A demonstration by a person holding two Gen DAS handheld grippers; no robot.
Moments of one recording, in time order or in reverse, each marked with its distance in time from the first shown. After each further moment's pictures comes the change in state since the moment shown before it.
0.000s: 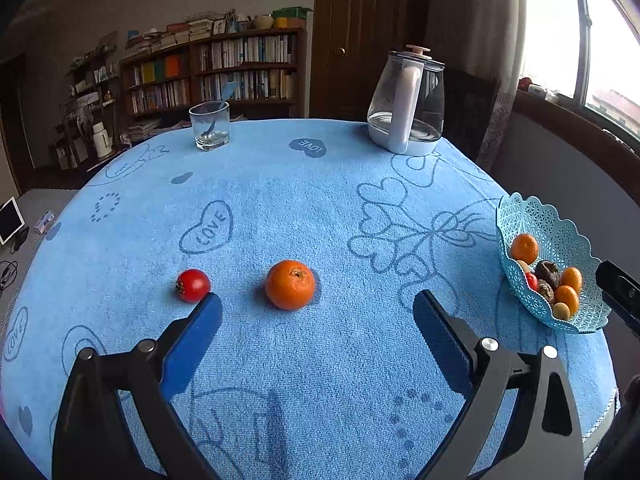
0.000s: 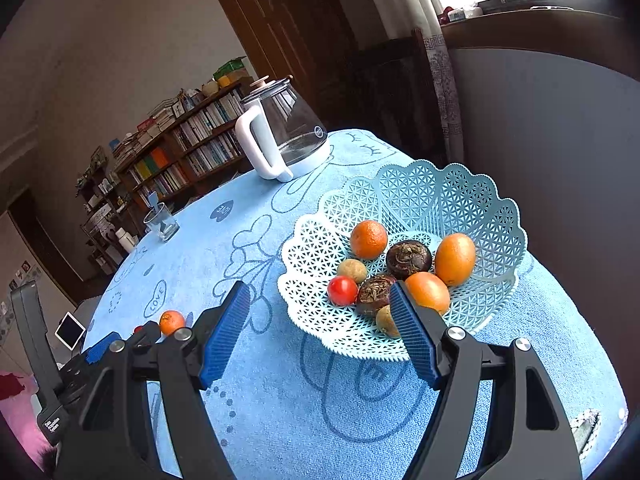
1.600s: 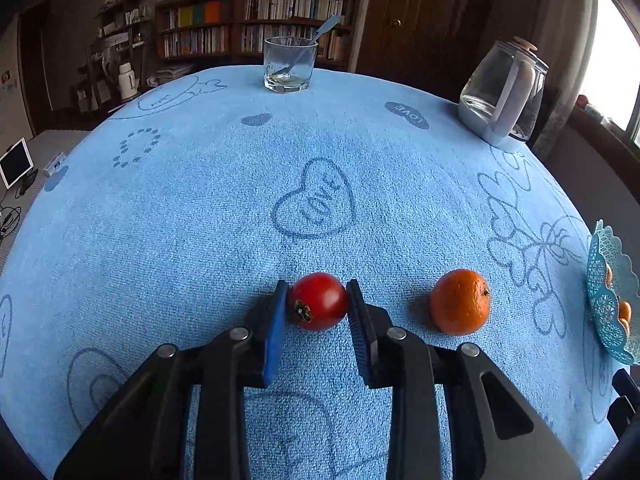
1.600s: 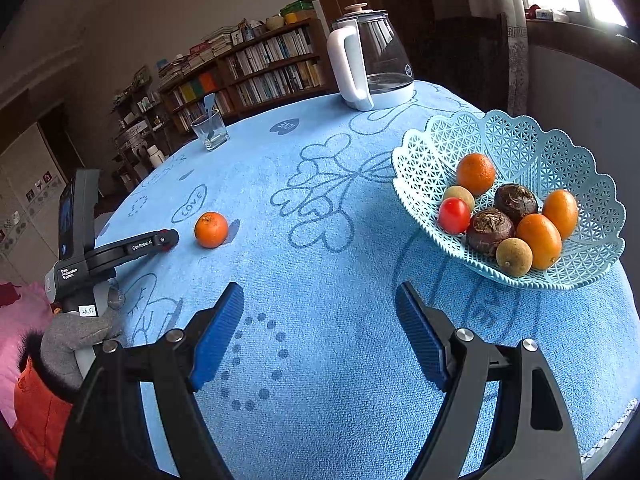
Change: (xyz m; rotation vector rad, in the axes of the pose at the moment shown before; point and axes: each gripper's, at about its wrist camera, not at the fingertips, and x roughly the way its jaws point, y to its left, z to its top) left arm 0.066 0.111 0.001 -0.152 0.126 0.030; right arm 0.038 0.060 -0.054 -0.214 0.180 0.105
